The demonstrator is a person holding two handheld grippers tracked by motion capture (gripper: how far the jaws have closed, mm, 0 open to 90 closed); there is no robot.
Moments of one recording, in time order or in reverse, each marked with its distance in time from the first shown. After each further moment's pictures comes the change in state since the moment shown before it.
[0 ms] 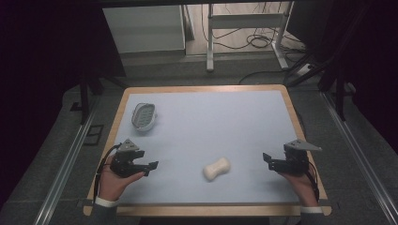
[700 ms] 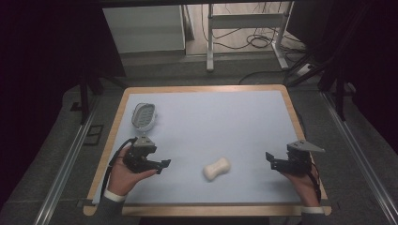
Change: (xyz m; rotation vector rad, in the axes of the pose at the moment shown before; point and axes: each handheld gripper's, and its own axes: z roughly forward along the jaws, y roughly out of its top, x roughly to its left) left arm -0.033 0.039 0.007 0.051 -0.026 0.119; right arm -0.004 -0.002 -0.004 -0.018 -0.038 0.002
